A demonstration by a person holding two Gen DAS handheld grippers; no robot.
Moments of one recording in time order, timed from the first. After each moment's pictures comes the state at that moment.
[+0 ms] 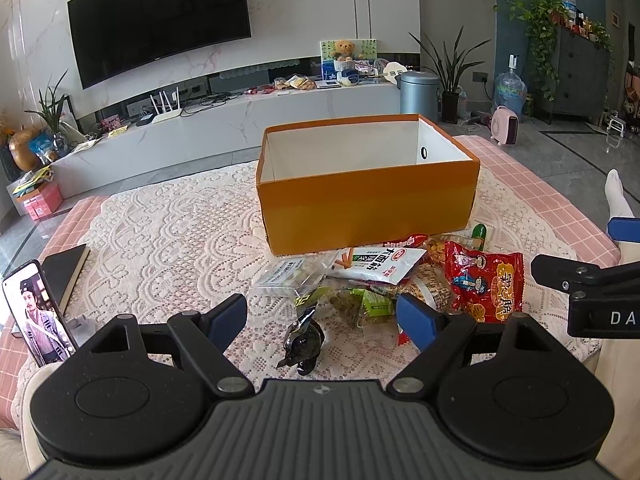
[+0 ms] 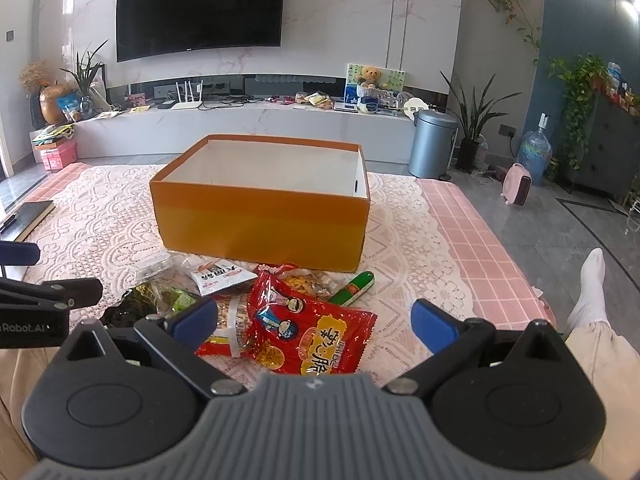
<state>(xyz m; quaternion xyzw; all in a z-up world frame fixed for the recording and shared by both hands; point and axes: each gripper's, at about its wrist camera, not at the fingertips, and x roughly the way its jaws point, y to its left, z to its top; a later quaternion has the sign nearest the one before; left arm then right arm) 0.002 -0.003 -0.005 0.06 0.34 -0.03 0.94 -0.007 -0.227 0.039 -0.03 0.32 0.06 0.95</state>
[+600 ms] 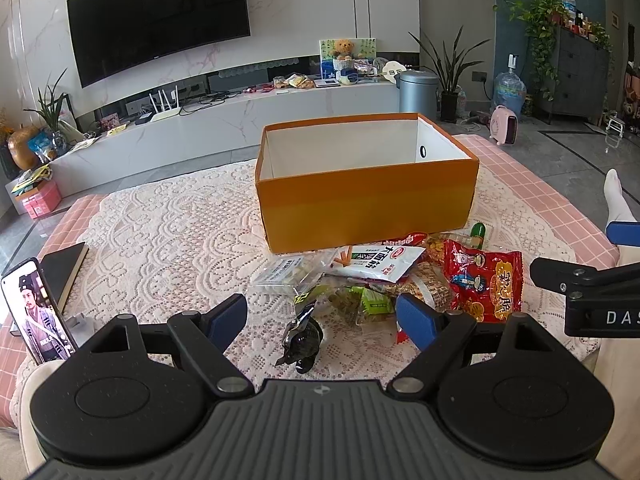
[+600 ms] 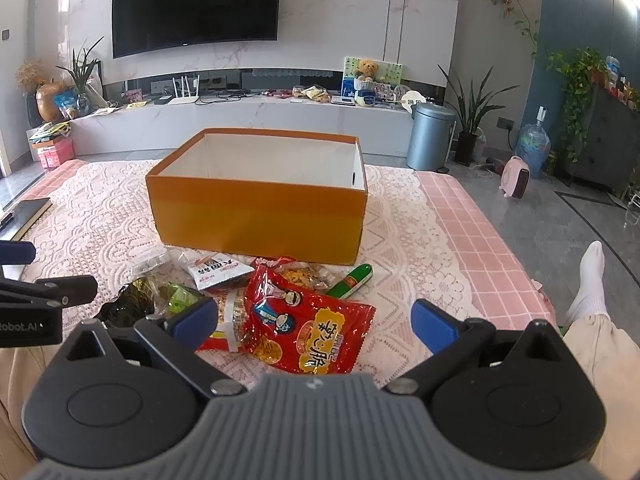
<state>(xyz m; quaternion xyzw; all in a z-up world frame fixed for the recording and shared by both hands) 0.002 -0.003 -0.005 0.06 0.34 -0.03 0.94 -0.002 -0.228 0.035 -0.03 0.33 0.05 0.94</state>
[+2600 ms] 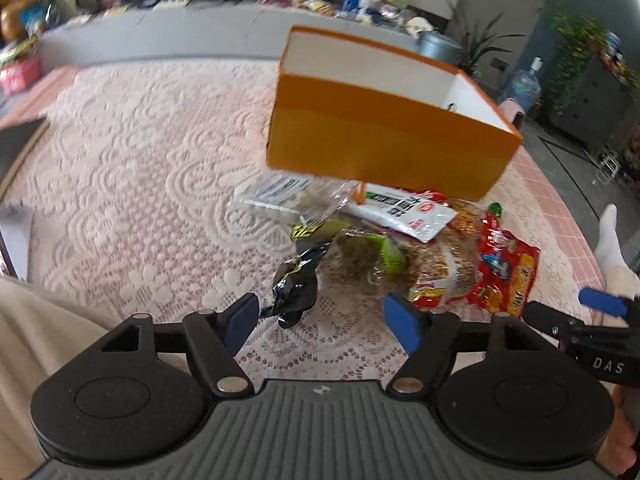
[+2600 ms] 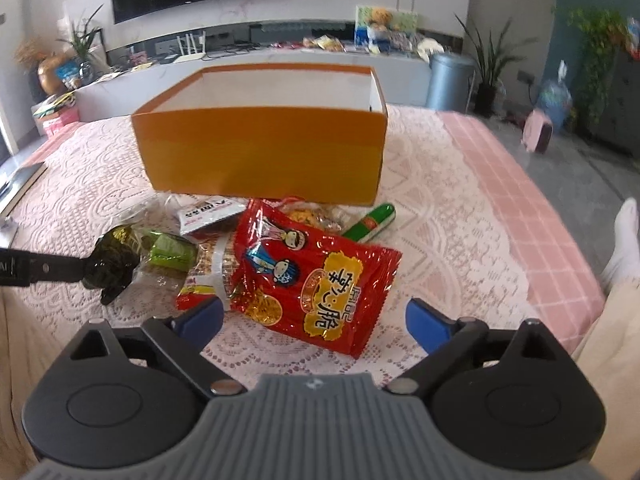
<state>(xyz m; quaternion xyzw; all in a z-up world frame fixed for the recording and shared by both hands) 0.051 0.049 -0.060 -0.09 0.45 -0.05 0.89 0.036 -0.233 -0.026 -0.01 0.40 0.07 0.91</state>
